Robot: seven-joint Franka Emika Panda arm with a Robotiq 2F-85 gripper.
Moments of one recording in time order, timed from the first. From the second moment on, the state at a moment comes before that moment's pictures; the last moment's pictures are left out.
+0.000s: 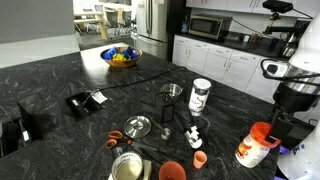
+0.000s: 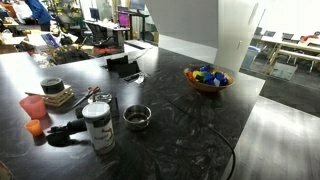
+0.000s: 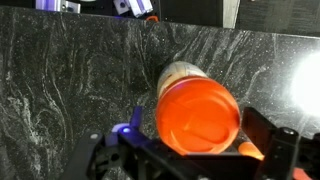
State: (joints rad) arm 0.22 -0.88 0.33 -2.70 0.26 1.80 0.43
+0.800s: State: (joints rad) arm 0.22 -0.78 0.33 -2.71 0.26 1.86 0.34
